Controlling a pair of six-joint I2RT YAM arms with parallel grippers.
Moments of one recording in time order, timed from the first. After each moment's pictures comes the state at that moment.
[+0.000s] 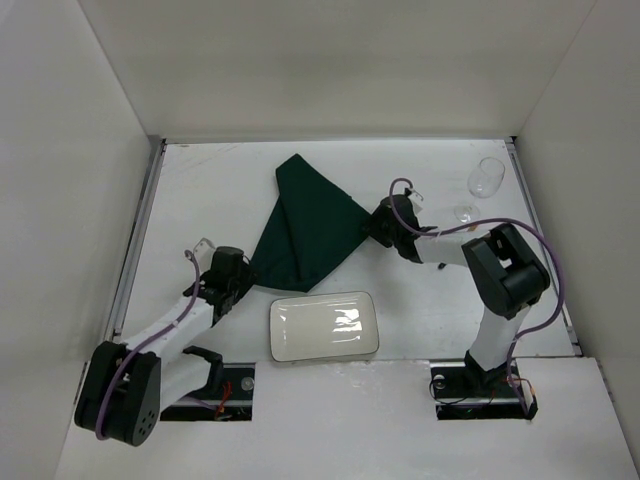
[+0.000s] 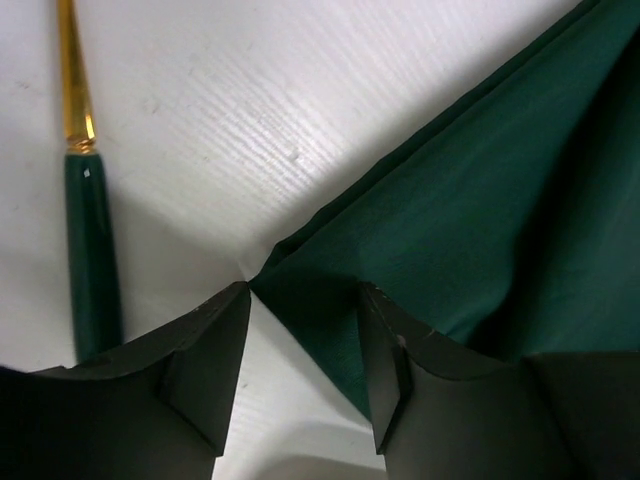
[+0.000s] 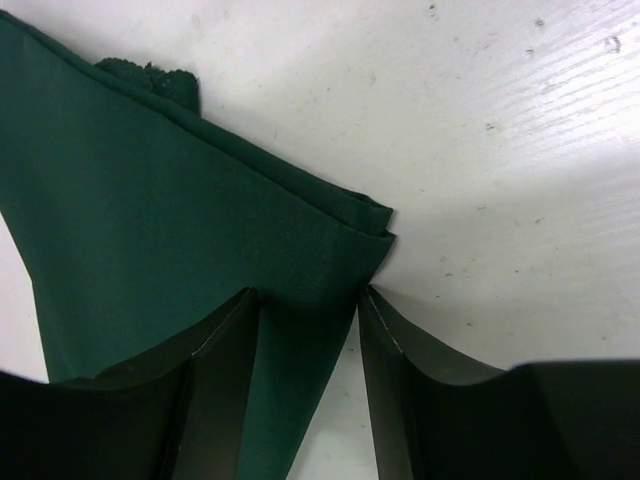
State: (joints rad) left arm -0.31 1.04 0.35 -0.16 -0.26 -1.08; right arm 0.49 1.82 0.92 0.24 0.20 0.99
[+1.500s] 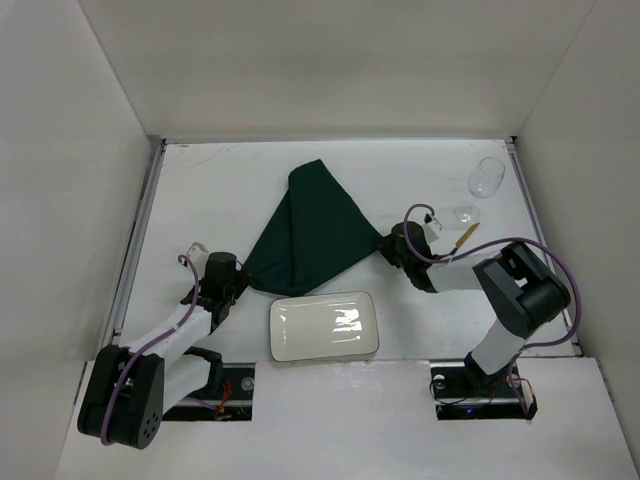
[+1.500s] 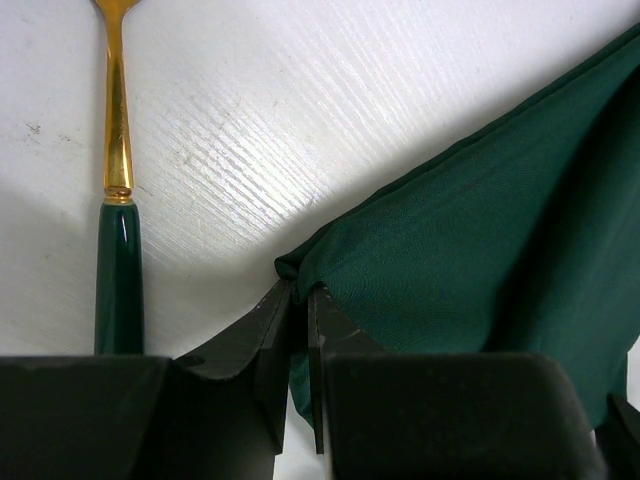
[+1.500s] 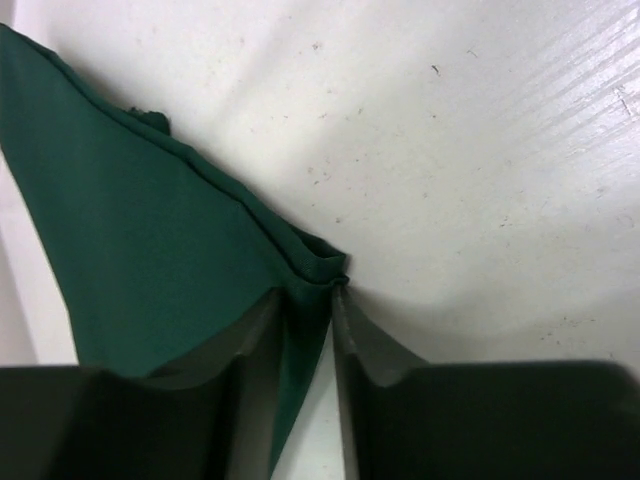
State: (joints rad) left arm -0.25 1.03 0.25 0.02 -0.27 -1.07; right arm 0.53 1.67 0.61 0.44 0.32 1.20
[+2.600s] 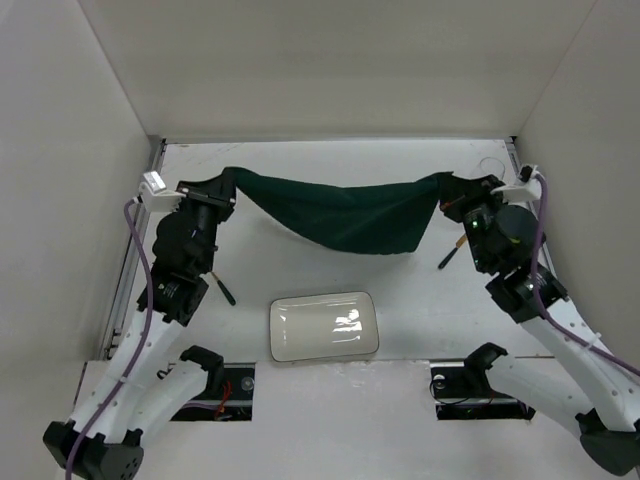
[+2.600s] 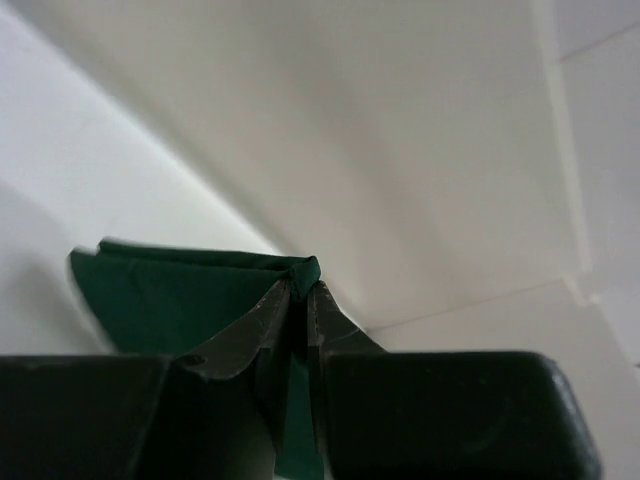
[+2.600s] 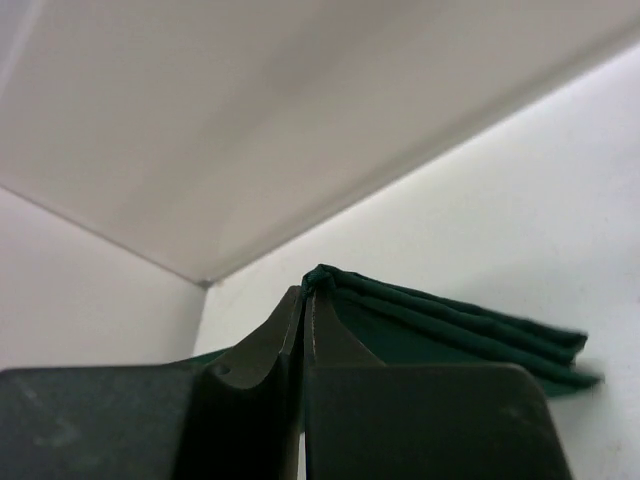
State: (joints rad) left arm -0.35 0.77 0.77 0.01 -0.36 -1.02; right arm 0.56 0.82 0.91 -0.05 0.51 0.72
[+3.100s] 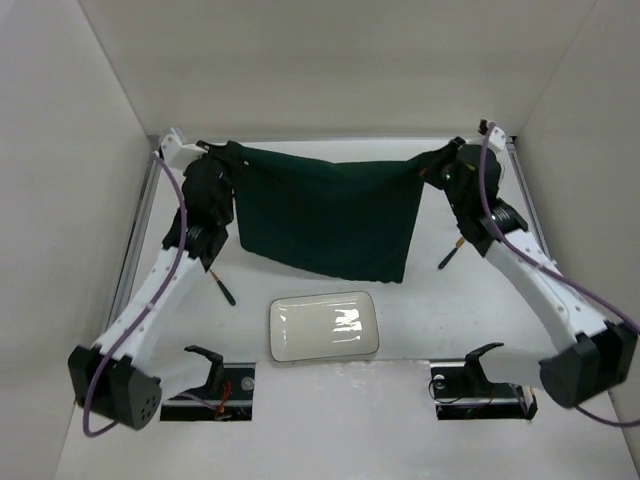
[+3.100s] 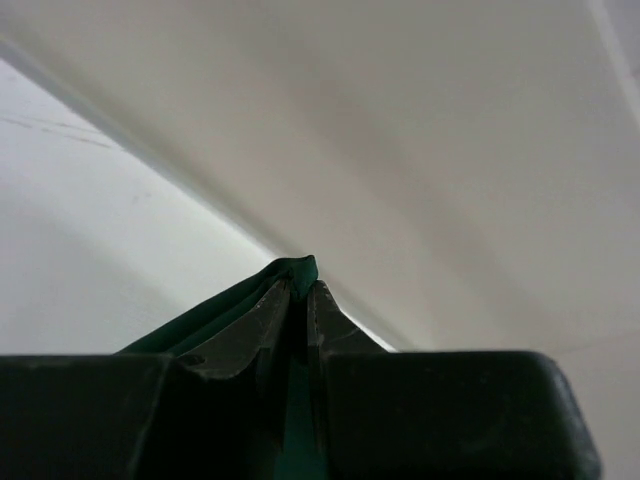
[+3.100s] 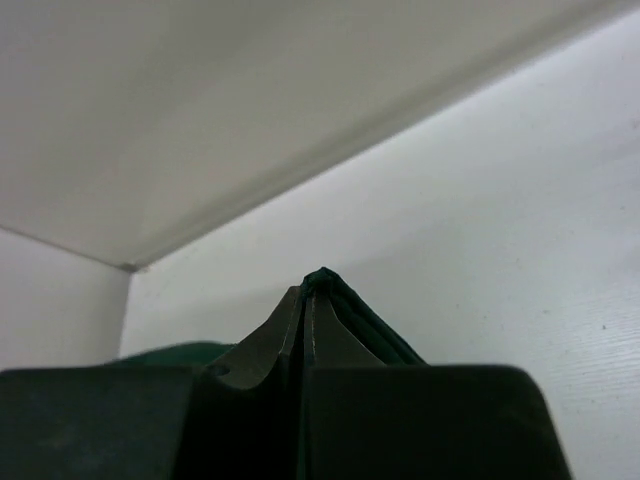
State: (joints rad) left arm -0.38 1.04 1.01 0.06 -0.51 -0.83; right arm 0.39 1.13 1.13 -0.11 0.35 0.68
